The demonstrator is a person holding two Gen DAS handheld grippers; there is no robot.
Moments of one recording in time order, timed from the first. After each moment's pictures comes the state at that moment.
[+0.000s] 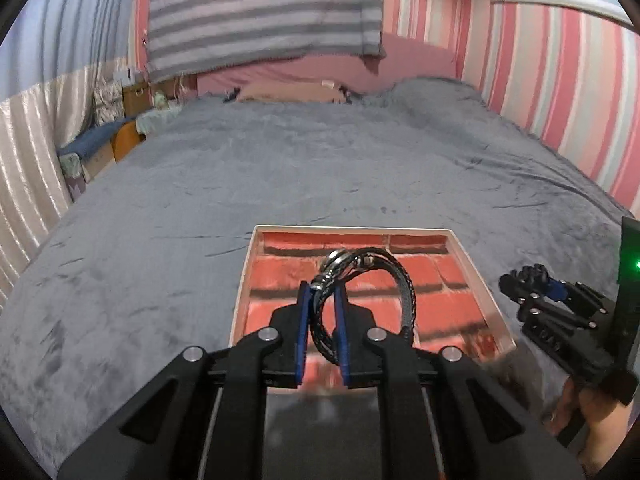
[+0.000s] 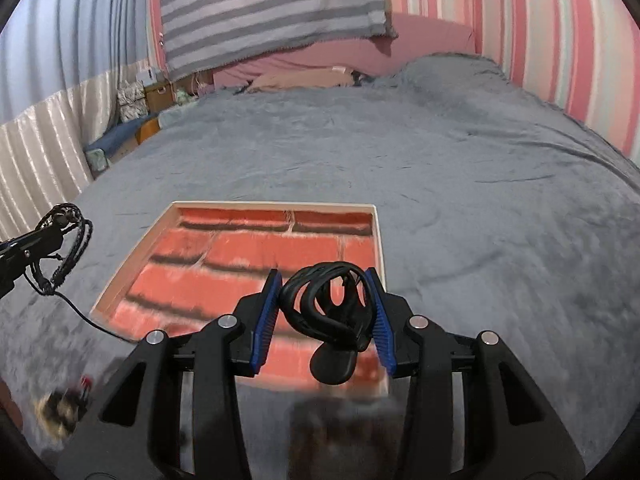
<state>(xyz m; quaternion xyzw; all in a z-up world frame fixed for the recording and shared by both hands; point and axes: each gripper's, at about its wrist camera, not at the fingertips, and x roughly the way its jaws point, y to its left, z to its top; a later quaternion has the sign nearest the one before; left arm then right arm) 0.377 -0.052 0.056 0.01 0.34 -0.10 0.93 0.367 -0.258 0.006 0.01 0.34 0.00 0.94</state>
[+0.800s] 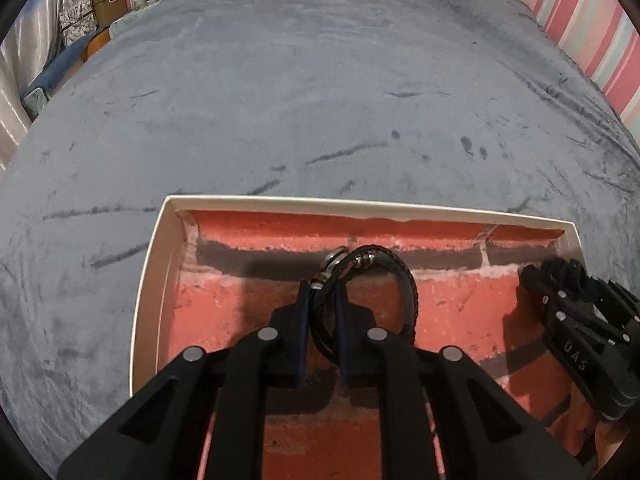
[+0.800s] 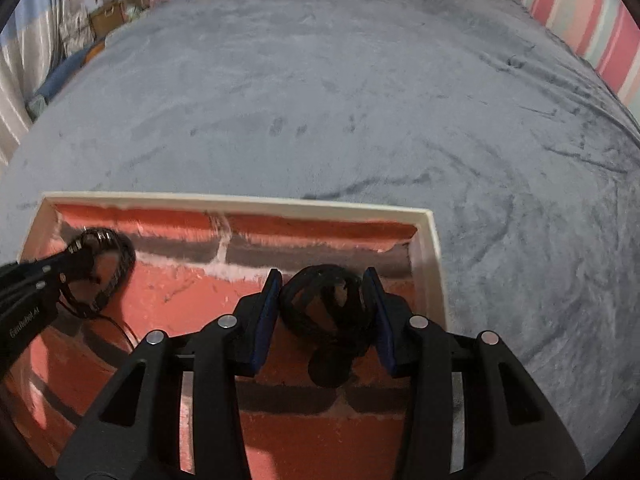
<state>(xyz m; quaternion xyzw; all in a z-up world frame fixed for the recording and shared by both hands) 0.576 -0.080 -0.071 0.01 0.53 -0.08 0.85 0.539 -0.256 -0.084 0.00 0.51 -0.04 0.86</state>
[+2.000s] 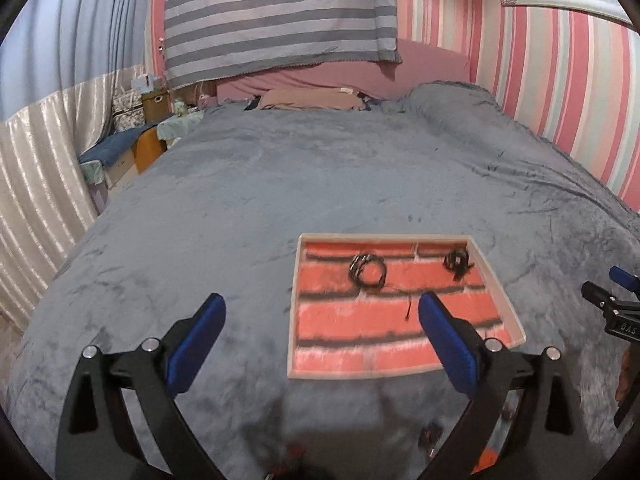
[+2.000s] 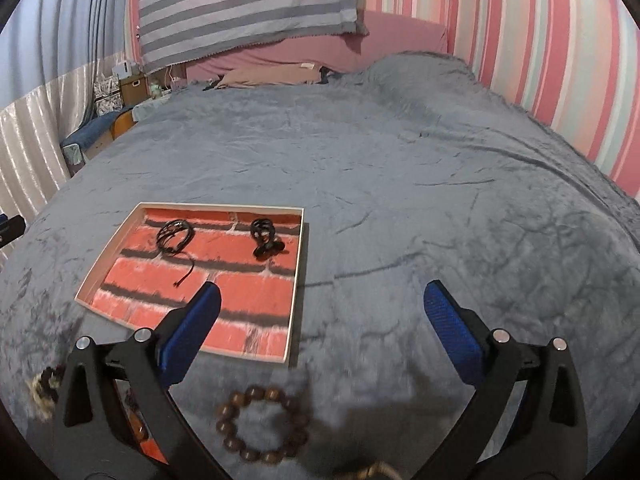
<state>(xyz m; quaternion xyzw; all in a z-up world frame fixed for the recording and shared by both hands) 0.327 0.005 0.096 0.02 0.33 -0.07 0.94 0.274 -0.316 0.058 0.00 0.34 -0.04 0.94</state>
